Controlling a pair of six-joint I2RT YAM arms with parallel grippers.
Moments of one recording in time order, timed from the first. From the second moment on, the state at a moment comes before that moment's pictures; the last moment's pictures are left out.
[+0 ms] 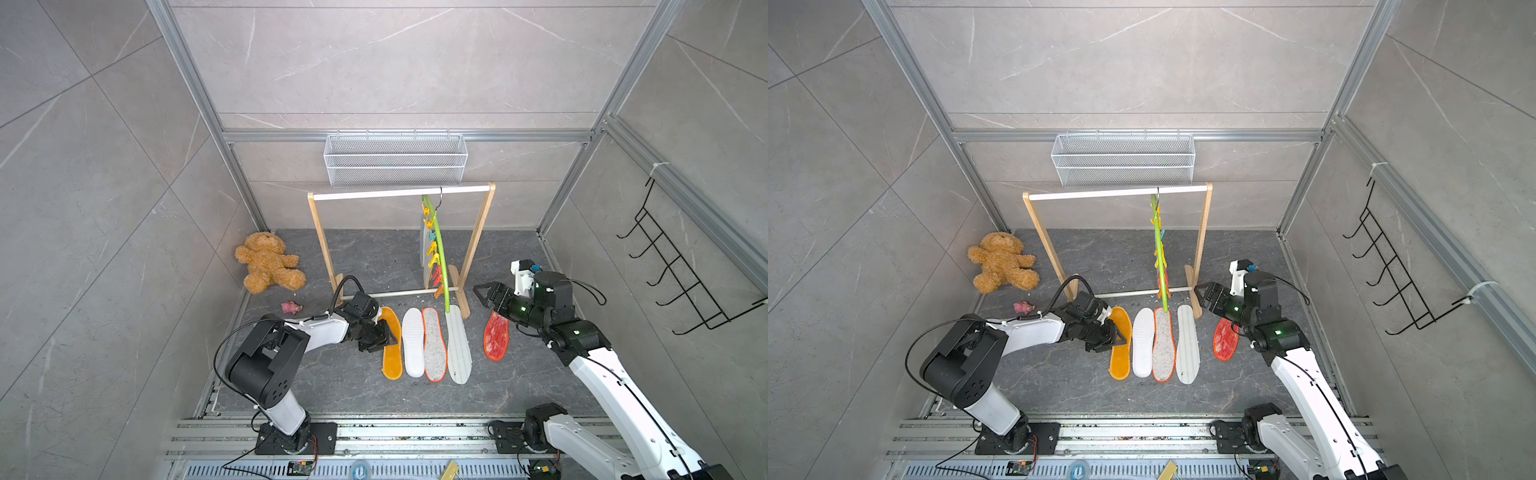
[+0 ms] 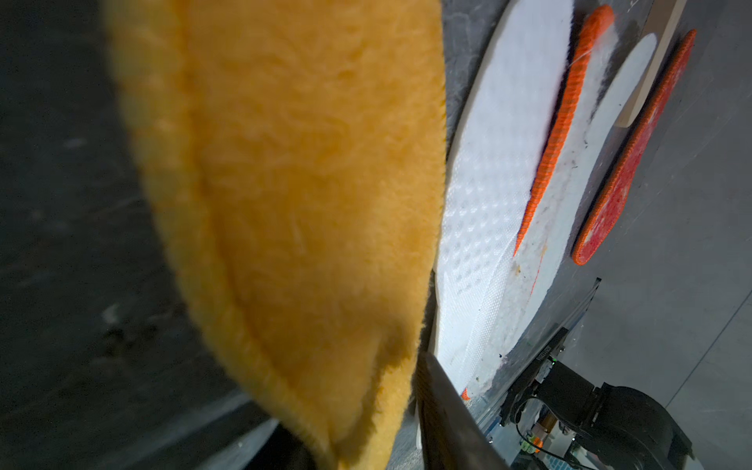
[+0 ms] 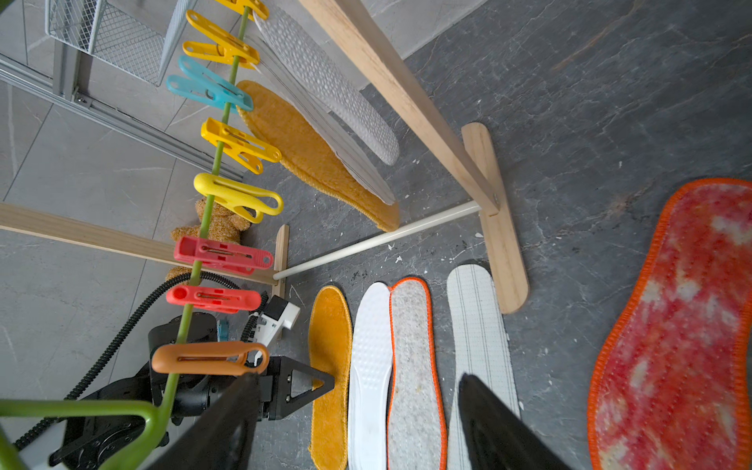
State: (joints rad) left arm -0.56 1.65 0.78 -0.25 0.51 -0.74; right arm 0.21 0.92 0.86 -0.48 -0.33 0.64
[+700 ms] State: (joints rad) left arm -0.56 1.44 0.87 -0.56 0.29 -0.62; right arm 0.19 0.95 0.86 -0.47 -0.34 0.66
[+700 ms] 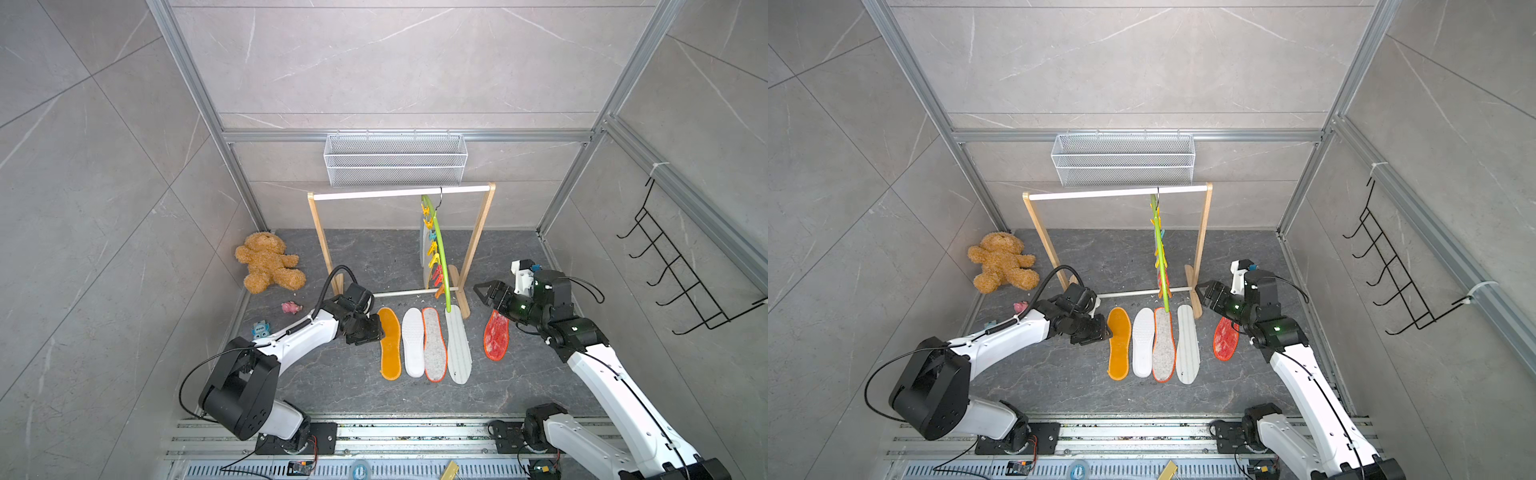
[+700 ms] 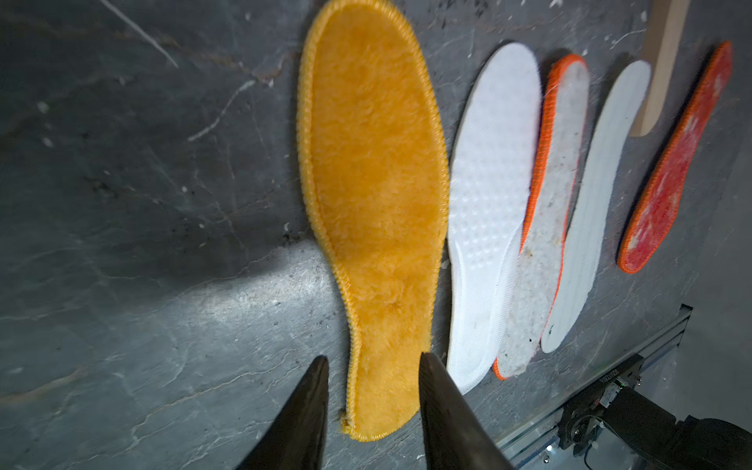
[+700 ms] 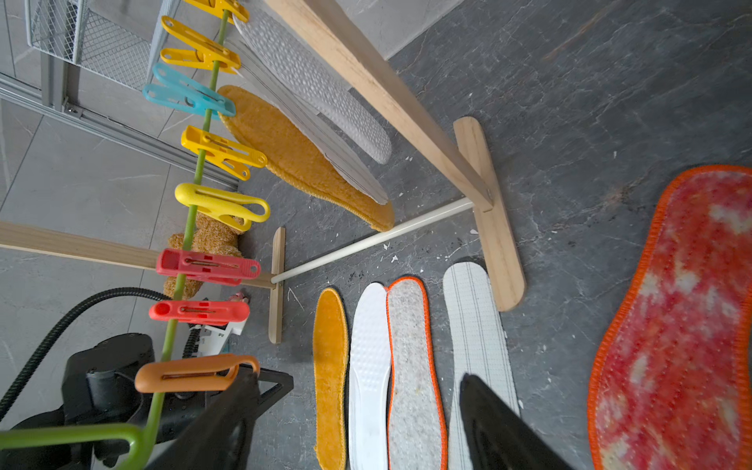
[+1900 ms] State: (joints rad) left arm -0.56 1.35 0.86 0.15 0.18 -0.45; right arm 0.17 0.96 0.92 -0.47 -0.36 0.66
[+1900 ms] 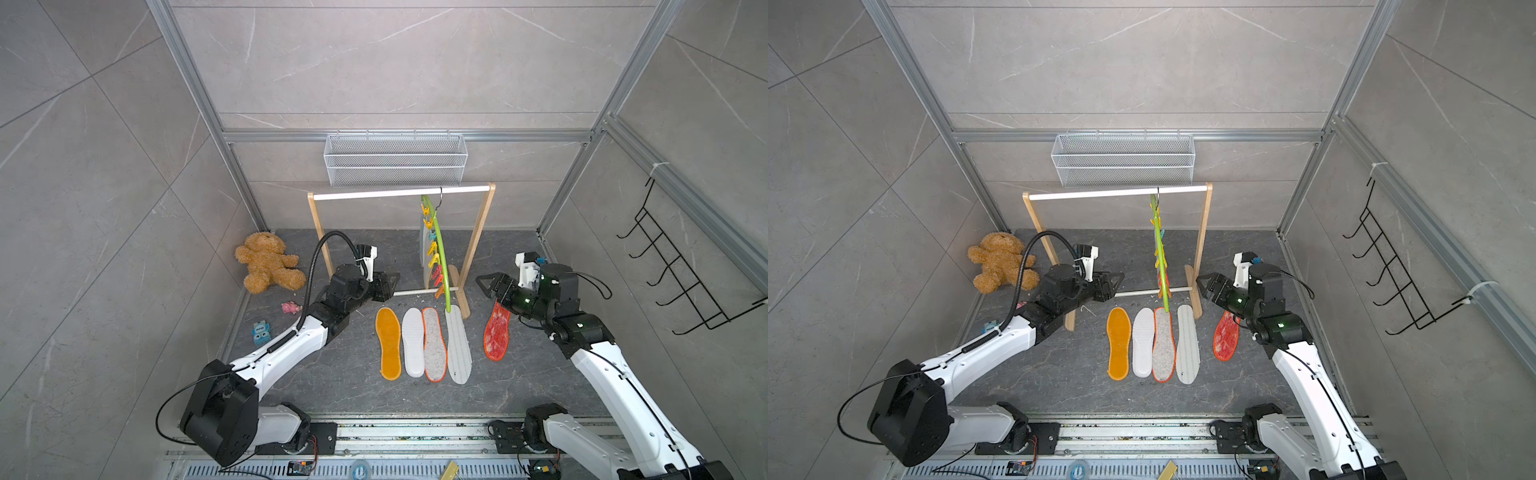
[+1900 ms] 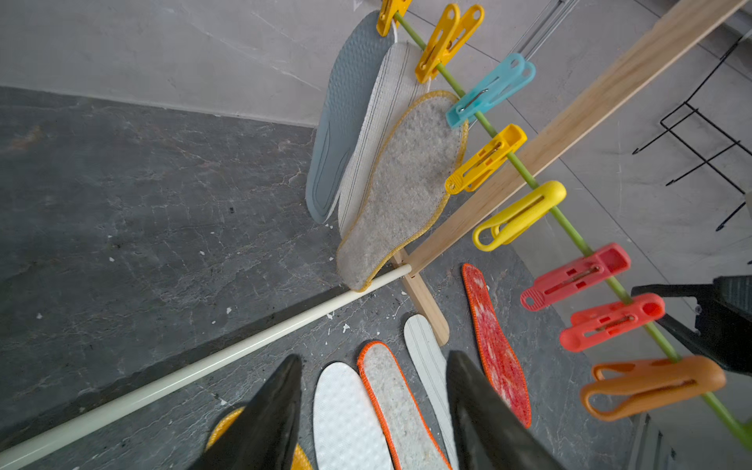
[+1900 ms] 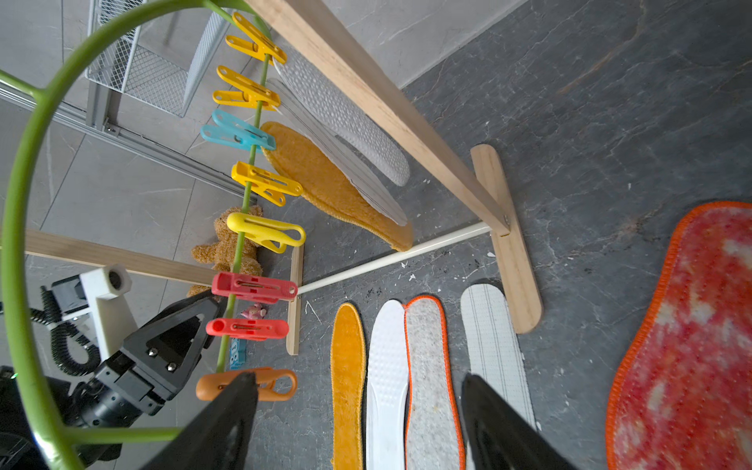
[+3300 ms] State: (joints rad) left arm -0.75 2.08 1.11 0.54 -0.10 -0.50; right arm 0.15 0.94 0.93 -0.47 -0.37 0.66
